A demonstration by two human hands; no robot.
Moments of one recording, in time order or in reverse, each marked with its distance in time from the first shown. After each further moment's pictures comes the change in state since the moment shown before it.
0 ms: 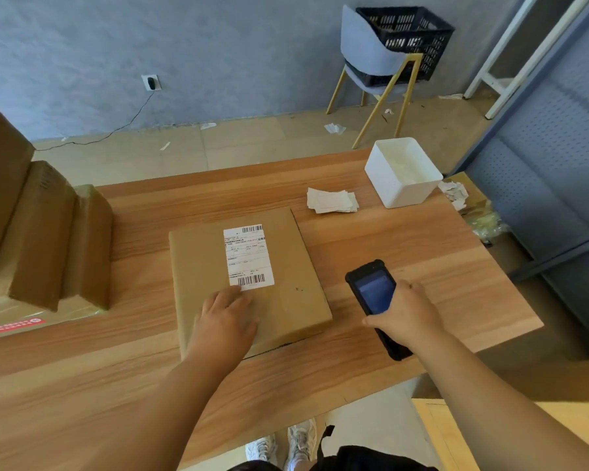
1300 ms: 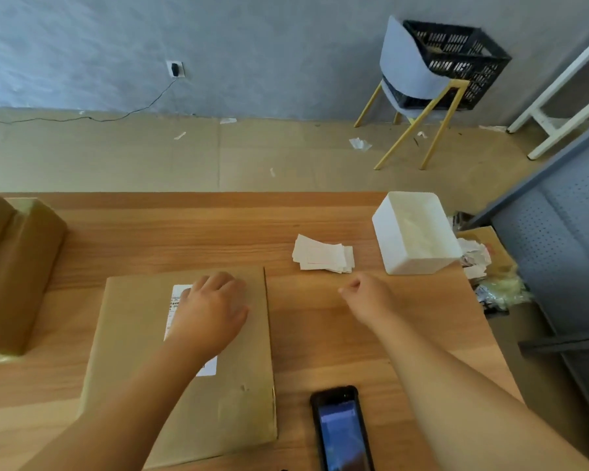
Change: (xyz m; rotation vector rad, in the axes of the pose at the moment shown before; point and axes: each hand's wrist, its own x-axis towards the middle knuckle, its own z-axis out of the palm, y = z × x) left_hand 0.149 0.062 -0.004 0.052 -0.007 -0.063; right_hand 0.215 -0.043 -0.025 0.116 -0.080 -0.151
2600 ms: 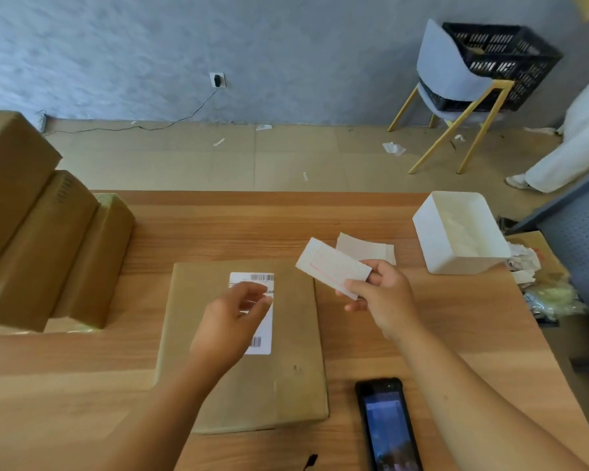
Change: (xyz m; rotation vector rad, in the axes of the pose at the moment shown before) left_hand -0.053 -0.014 -0.030 -0.714 0.074 -0.302; right_hand -0.084 -0.069 -0.004 1.036 -0.168 -0.200
